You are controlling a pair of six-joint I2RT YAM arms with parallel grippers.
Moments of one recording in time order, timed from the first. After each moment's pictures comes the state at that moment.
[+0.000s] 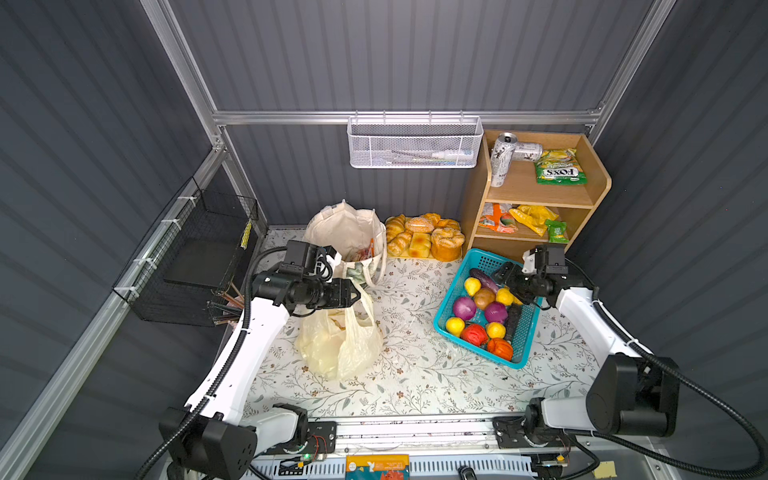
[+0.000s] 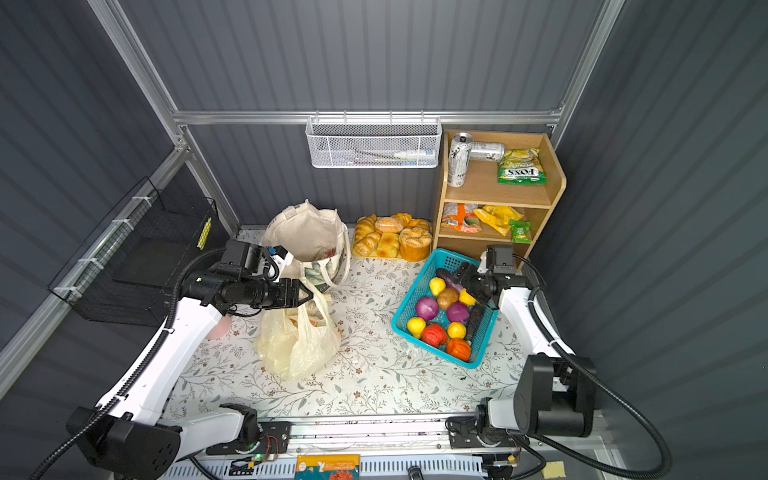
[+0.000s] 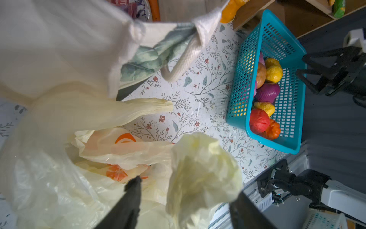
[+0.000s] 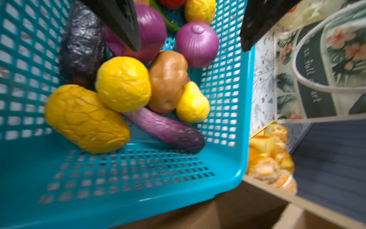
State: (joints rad) left arm -0.29 1.23 1.27 -1.03 0.41 -0.23; right arm -0.03 1.35 1.02 -0.54 -0.30 0.55
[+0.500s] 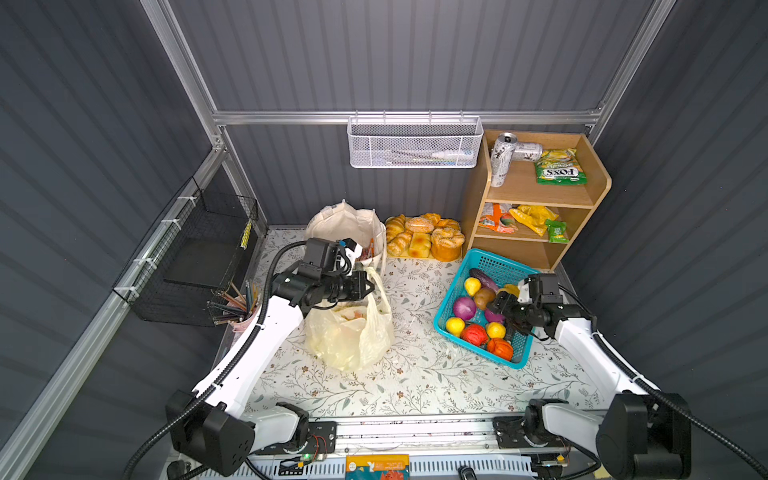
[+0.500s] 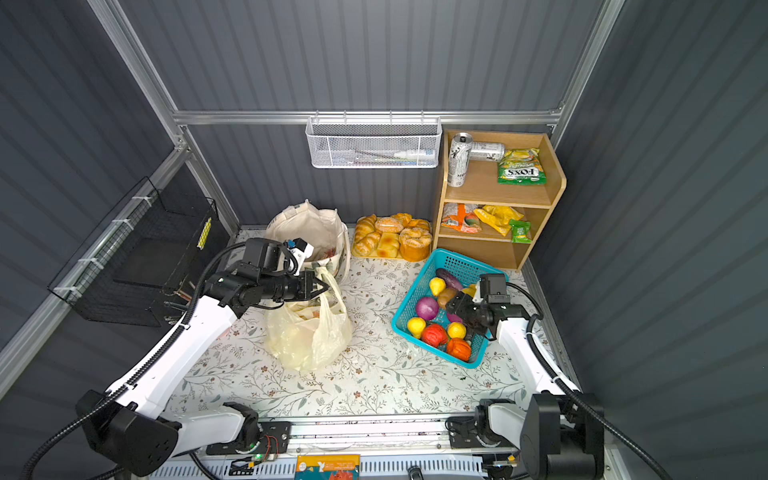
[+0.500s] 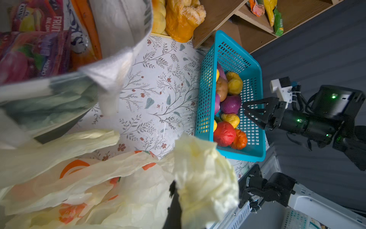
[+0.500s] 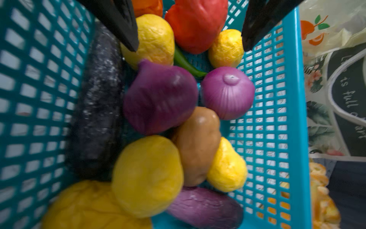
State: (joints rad) left arm -0.45 1.28 1.26 -0.76 0.46 -0.40; right arm -0.02 1.17 0.74 -0.57 -0.26 0.60
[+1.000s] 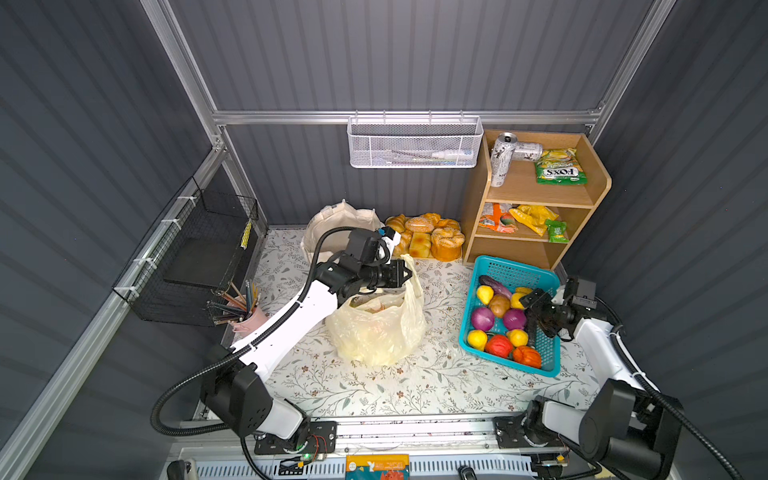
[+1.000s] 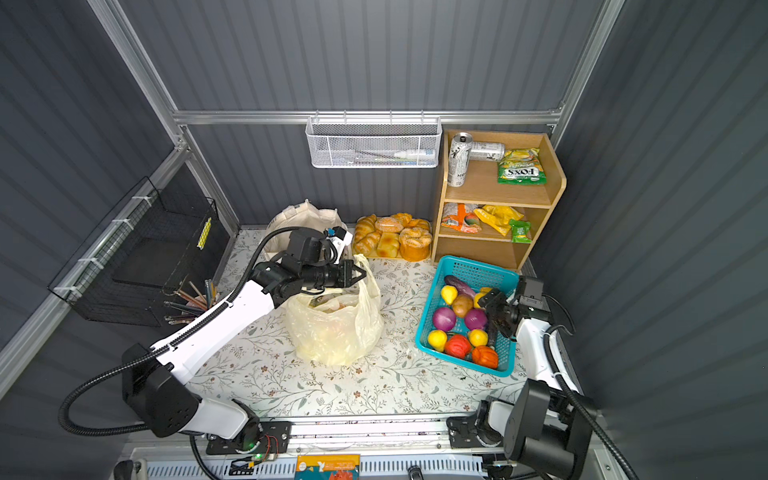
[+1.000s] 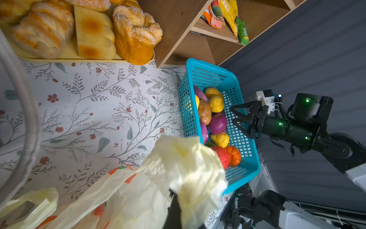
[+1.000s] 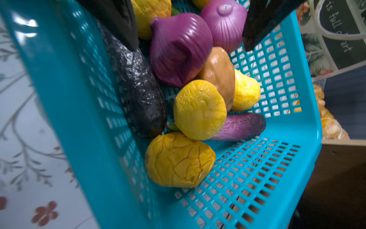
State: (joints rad) left arm -0.65 1.49 1.37 -0.49 0.40 -0.50; right arm -0.36 1.20 0.74 -0.52 -0.30 0.61
